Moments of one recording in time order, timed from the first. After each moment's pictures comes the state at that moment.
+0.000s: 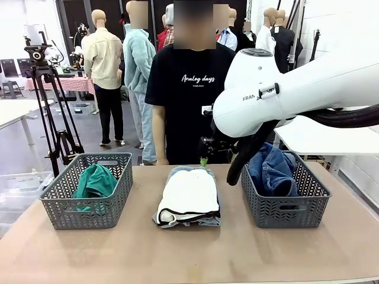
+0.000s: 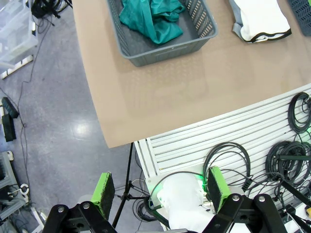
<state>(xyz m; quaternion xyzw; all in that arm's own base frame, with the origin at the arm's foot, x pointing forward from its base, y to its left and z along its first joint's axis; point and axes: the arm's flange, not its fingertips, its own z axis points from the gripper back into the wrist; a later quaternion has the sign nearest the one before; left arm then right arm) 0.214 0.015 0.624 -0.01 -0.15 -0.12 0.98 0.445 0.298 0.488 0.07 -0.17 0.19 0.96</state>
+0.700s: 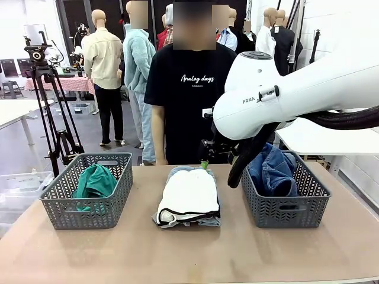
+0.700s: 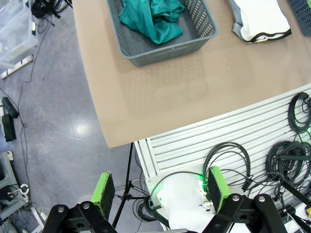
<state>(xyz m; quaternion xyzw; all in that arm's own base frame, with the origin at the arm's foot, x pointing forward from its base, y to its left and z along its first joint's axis) 0.214 0.015 0.624 -0.01 -0.15 -0.12 0.98 0.444 0.296 0.481 0.07 -0.17 0.19 0.97</state>
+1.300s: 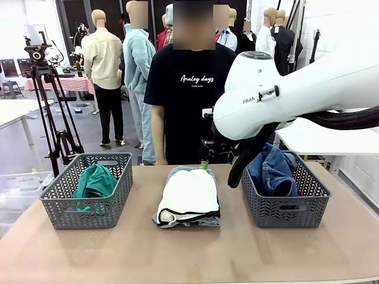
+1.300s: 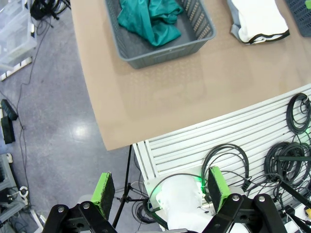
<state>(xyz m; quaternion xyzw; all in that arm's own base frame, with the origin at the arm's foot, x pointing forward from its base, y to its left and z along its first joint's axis) 0.215 0.012 0.624 -0.01 -0.15 -0.12 0.98 0.444 0.296 0.481 0.07 -0.17 0.19 0.97</state>
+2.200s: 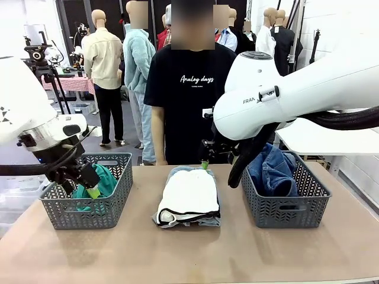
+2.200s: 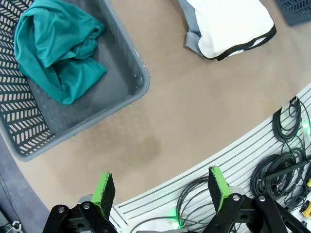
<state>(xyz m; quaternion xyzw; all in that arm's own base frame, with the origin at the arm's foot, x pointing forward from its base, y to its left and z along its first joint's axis) 0.342 -0.113 0.484 -0.08 -0.10 -0.20 0.97 0.441 0.294 0.490 0.06 -0.18 0.19 0.96</state>
